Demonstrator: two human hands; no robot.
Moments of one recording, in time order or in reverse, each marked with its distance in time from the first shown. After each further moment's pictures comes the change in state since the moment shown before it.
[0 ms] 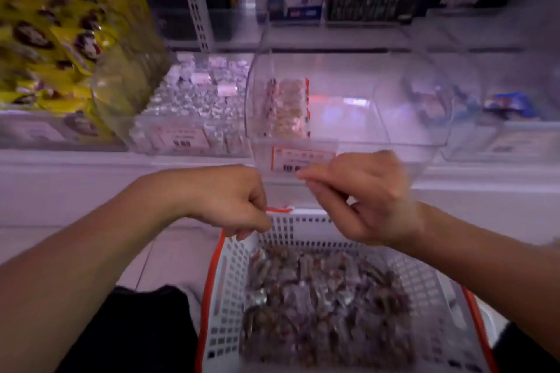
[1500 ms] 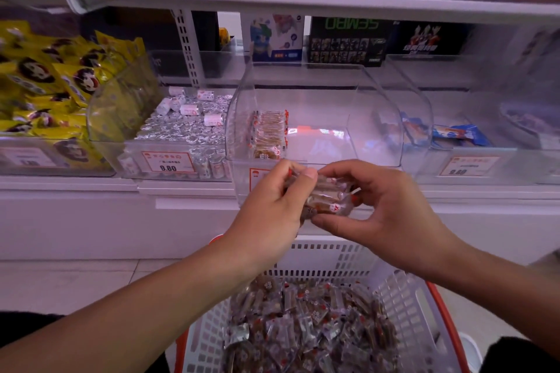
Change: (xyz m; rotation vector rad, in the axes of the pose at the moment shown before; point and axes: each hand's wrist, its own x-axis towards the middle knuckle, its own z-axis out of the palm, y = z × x) left_hand 0.016 0.095 0.053 -0.920 0.734 0.225; right_hand -0.010 -0.024 -0.063 0.304 -0.121 0.621
